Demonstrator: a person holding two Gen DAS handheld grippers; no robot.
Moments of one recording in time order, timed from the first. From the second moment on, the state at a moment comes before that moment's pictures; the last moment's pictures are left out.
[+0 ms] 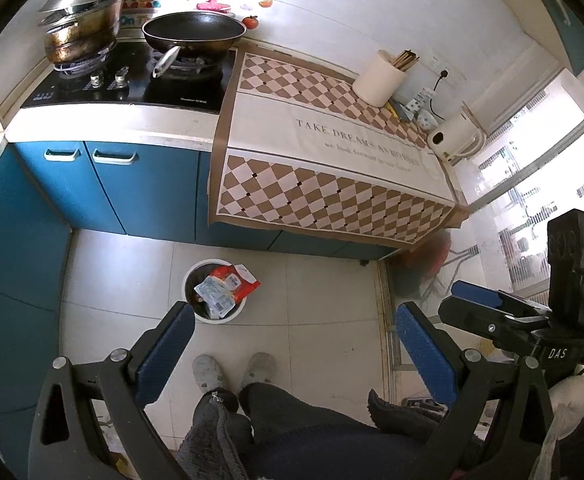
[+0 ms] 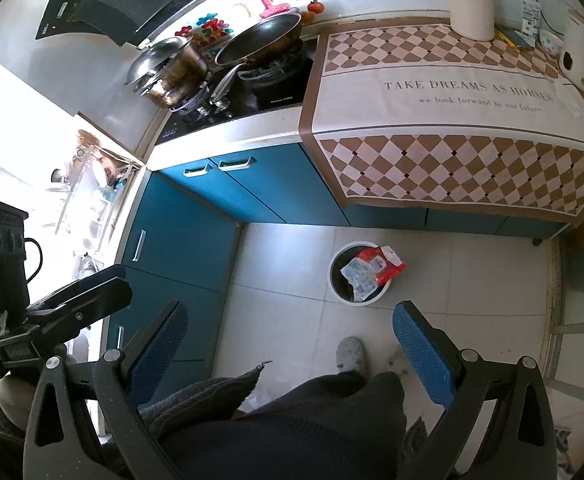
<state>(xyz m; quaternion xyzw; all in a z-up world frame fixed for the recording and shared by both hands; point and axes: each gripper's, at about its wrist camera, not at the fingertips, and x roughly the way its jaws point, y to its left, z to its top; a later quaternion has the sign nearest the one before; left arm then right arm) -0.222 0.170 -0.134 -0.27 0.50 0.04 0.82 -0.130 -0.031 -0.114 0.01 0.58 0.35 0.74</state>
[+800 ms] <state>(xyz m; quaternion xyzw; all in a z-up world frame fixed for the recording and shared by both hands) -0.213 0.165 -0.139 -0.27 0.51 0.04 0.81 -0.121 -0.026 -0.123 0.00 0.59 0.35 0.72</state>
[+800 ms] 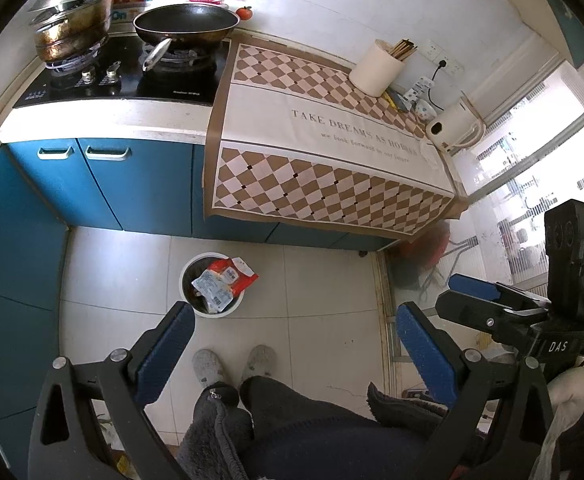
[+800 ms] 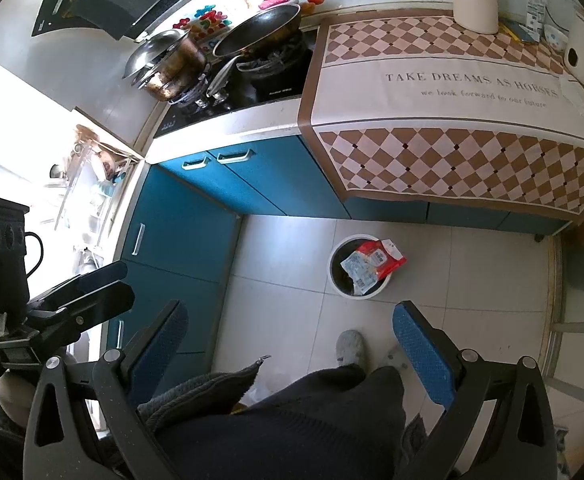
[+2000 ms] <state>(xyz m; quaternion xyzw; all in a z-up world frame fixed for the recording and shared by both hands) -0.202 0.153 -0.137 -0.27 0.51 0.03 0.82 -0.116 -0.034 -0.117 0.00 0.59 0.35 0.73</state>
